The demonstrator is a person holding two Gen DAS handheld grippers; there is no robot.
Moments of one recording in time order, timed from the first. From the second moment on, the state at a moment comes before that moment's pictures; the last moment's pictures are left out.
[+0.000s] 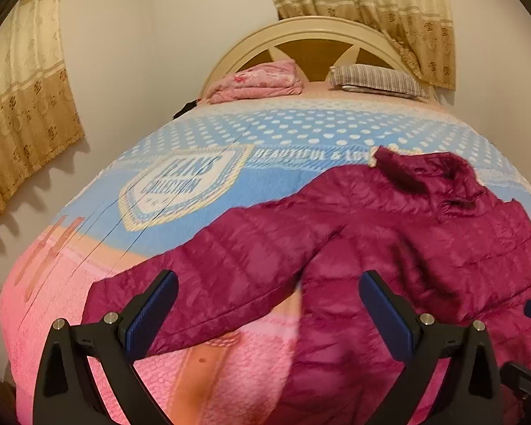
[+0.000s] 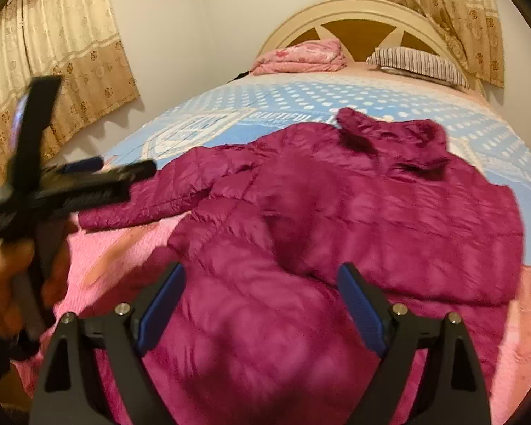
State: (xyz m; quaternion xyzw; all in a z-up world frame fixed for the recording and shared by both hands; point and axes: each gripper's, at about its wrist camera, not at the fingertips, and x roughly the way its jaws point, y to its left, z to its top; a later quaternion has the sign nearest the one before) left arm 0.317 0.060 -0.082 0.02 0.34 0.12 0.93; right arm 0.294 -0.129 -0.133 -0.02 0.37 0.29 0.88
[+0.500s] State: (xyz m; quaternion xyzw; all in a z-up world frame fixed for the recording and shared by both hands) left arm 0.390 -0.044 -0.144 0.14 0.36 0.14 0.91; right arm 0.395 -0.324 -0.132 0.09 0.37 0.04 0.92
